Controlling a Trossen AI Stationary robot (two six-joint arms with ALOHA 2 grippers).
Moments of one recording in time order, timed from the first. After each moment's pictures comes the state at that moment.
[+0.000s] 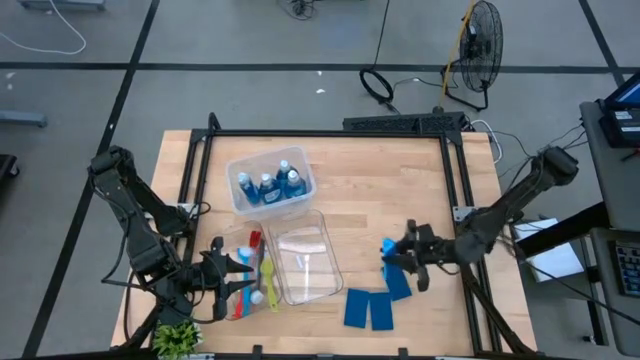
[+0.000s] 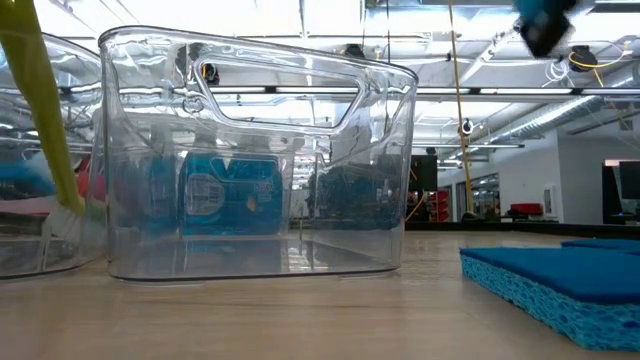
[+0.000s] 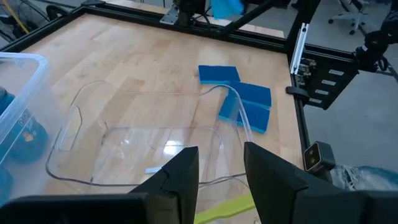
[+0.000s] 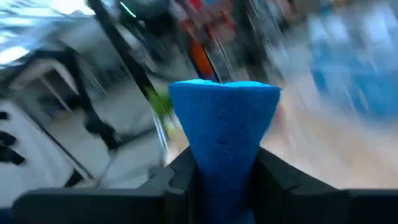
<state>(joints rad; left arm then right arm) -0.98 1.25 1.01 -0.57 -0.91 -0.89 0.69 1.00 0.44 0.47 0.64 0.55</state>
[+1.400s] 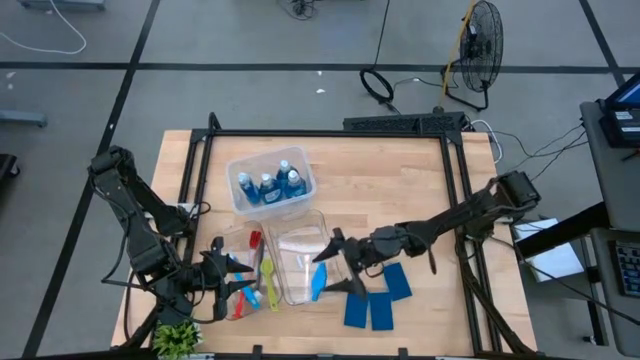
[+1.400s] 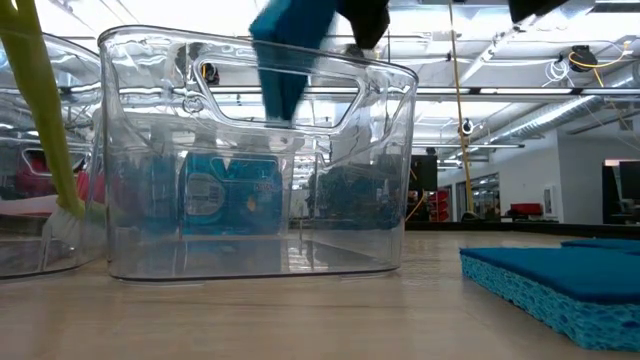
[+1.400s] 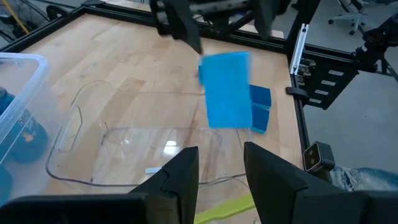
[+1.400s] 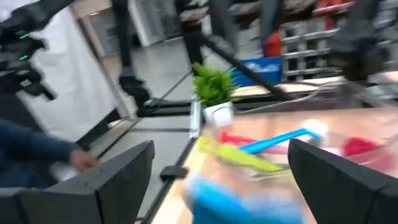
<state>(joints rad) -0.98 1.25 1.01 -0.57 -0.91 -0.89 0.33 1.64 0.90 0.67 -0.06 0.27</state>
